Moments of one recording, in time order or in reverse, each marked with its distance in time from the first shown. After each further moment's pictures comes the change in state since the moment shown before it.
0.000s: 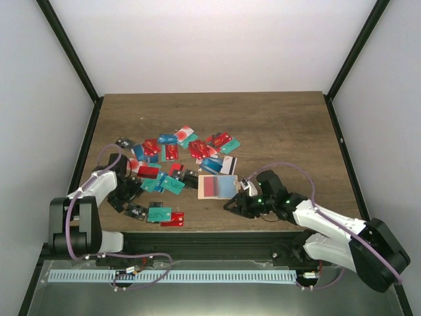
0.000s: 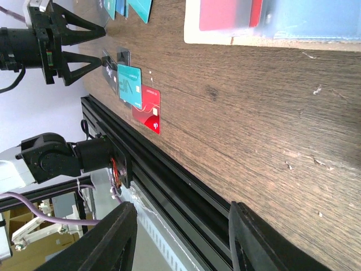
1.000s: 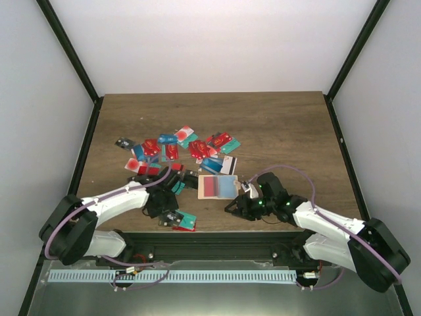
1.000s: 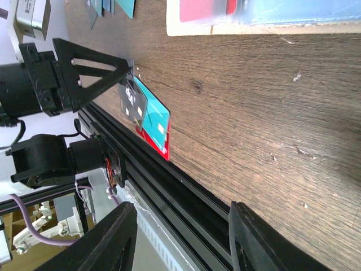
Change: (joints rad) left arm -0.721 -0.024 -0.039 0.076 -0.019 -0.243; right arm 0.000 -0.010 -0.040 0.022 0.005 0.019
